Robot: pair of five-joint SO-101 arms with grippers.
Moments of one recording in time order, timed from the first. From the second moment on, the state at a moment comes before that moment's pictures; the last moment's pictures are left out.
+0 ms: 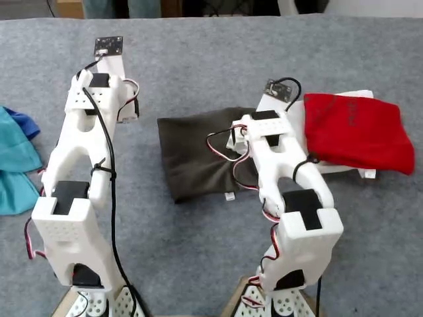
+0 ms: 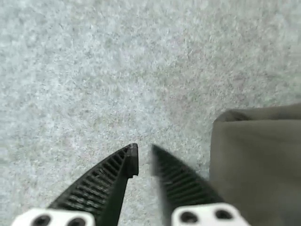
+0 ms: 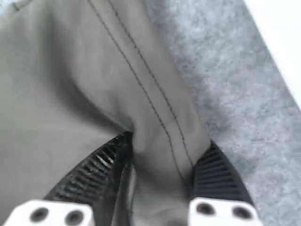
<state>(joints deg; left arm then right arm) -3.5 19.1 -10.8 69.2 6.3 -8.9 18.6 19.0 53.0 -33.5</state>
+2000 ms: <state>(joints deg) 6.4 37.8 -18.5 66.0 32.7 -5.4 22.7 -16.4 92.6 -31.8</state>
